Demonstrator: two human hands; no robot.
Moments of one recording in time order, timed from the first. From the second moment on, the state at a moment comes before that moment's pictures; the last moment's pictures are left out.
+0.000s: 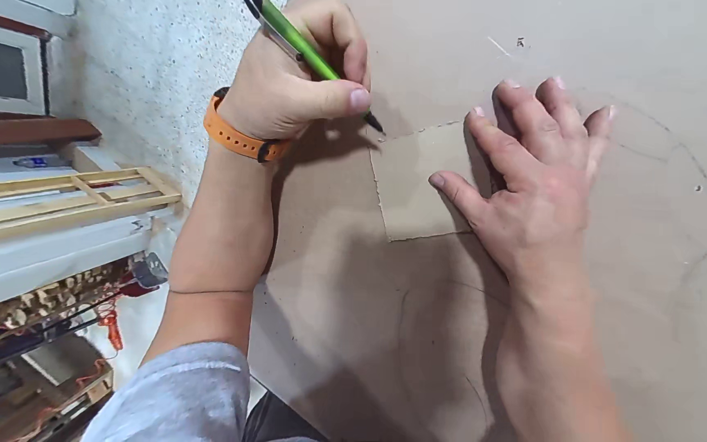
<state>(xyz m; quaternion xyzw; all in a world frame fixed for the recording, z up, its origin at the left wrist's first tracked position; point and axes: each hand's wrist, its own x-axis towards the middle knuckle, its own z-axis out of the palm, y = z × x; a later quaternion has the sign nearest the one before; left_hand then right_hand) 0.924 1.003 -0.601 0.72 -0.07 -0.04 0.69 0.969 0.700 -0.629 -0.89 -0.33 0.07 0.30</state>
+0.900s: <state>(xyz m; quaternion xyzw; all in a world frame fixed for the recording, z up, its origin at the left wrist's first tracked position) 0.917 0.985 -0.604 0.83 -0.09 -0.11 0.54 0.969 0.700 -0.626 -0.89 -0.33 0.08 0.30</state>
